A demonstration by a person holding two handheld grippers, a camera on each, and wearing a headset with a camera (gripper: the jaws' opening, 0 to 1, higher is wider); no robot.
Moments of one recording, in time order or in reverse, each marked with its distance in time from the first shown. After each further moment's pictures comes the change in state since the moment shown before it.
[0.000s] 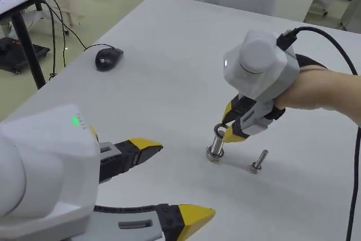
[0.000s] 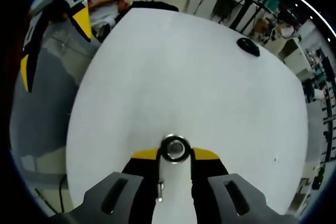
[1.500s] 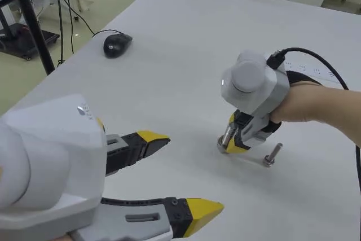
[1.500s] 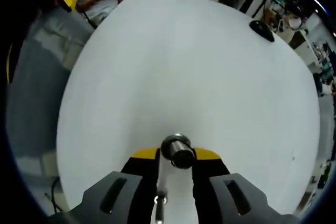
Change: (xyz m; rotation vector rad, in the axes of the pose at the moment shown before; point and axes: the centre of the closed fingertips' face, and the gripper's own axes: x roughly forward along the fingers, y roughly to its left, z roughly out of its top) left arm 0.005 0.002 -0.006 -0.022 0.016 0.001; right arm 0.045 0.010 -0.019 0.042 0.021 0.060
